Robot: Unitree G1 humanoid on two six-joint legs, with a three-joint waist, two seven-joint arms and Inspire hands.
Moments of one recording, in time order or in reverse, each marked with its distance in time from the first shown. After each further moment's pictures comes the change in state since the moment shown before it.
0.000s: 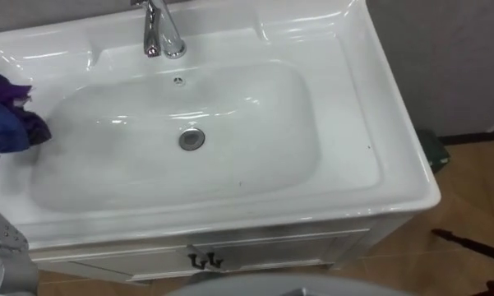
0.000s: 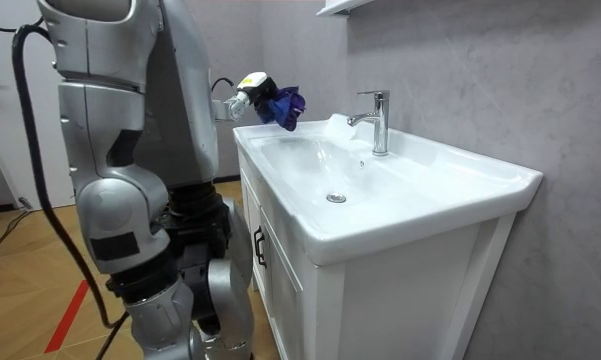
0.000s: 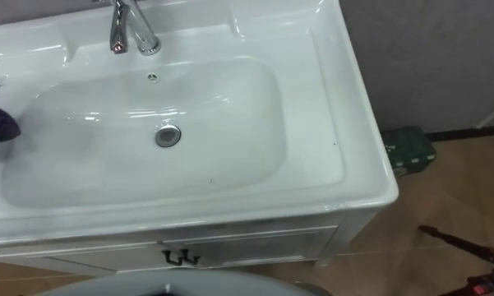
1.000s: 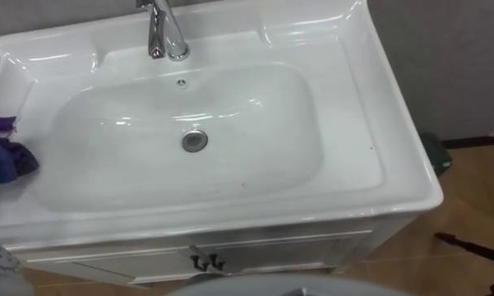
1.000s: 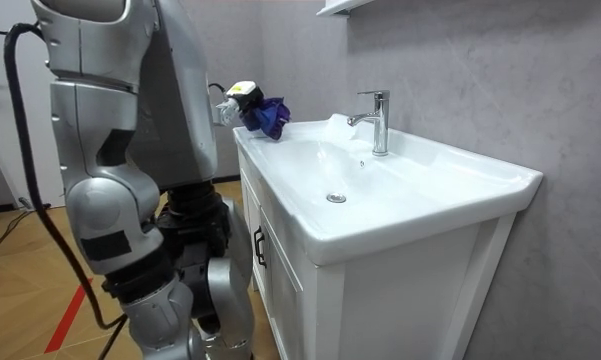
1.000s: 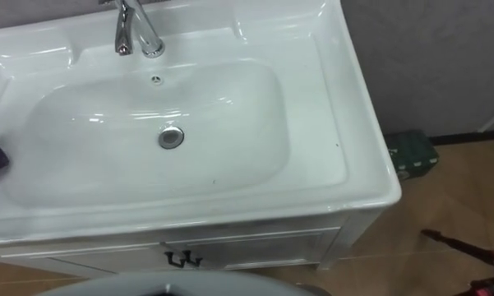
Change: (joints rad) left arm 0.042 0.000 0.005 0.083 -0.002 0.053 0.003; right arm 0.032 -0.007 -0.012 -0.075 0.009 0.035 0.037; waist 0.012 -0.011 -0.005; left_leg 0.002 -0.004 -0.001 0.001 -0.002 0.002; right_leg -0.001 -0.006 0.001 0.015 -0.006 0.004
